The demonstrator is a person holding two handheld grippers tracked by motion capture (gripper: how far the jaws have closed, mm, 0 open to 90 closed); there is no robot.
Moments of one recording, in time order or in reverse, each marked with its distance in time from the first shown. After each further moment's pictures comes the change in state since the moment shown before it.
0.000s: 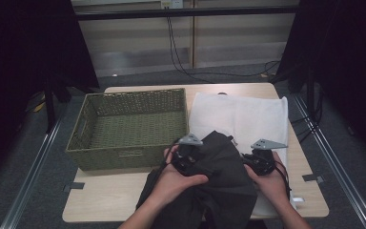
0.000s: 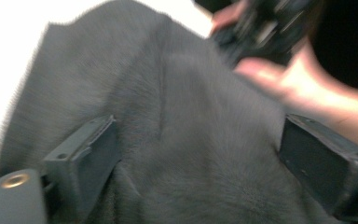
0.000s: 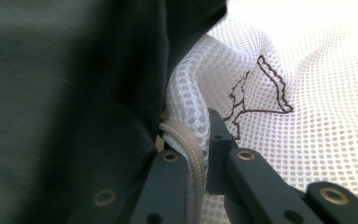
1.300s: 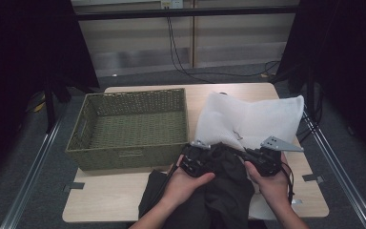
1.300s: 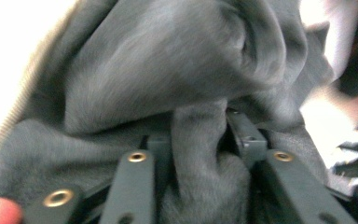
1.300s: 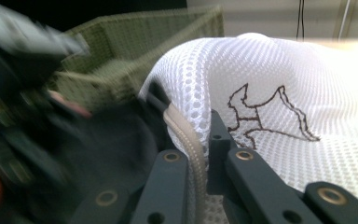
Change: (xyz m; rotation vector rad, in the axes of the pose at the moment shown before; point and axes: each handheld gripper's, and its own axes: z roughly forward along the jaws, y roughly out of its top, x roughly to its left) left arm 0.016 -0.015 0.031 0.037 -0.023 -0.134; right arm 0.029 0.024 -0.036 -0.217 0.038 0.037
